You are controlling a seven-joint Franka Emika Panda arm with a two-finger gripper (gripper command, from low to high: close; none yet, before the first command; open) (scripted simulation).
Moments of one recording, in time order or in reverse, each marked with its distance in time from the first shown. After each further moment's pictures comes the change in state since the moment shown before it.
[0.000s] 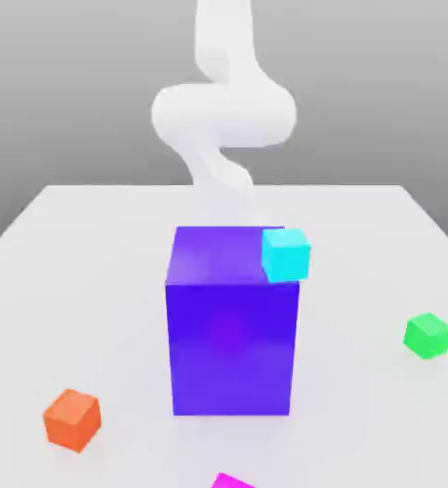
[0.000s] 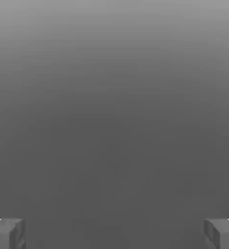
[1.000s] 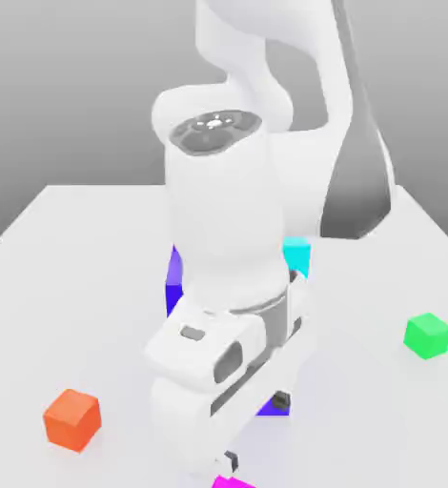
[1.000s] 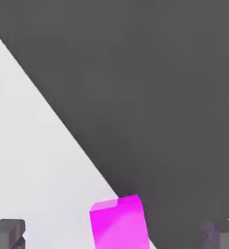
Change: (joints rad) arm 0.239 1.027 -0.209 0.036 0.253 0.268 -1.112
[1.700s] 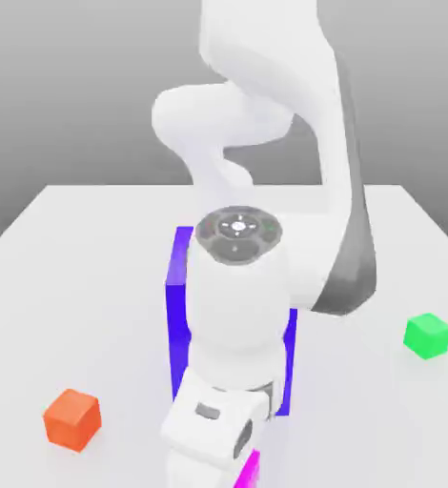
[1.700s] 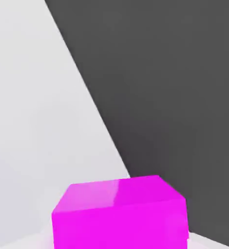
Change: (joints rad) arm 0.077 0.016 0.068 -0.073 -0.114 0.037 -0.074
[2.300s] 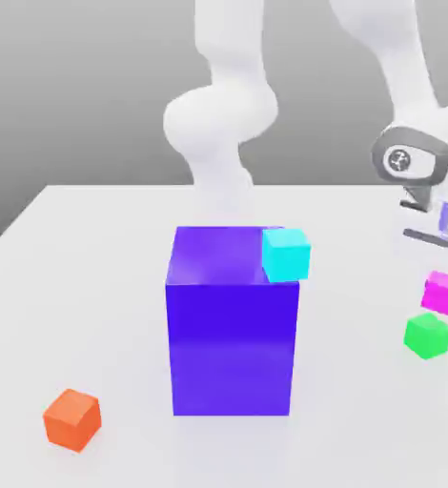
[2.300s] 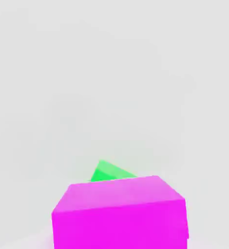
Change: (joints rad) arm 0.530 -0.178 0.265 -0.354 -0.208 0.216 -0.155
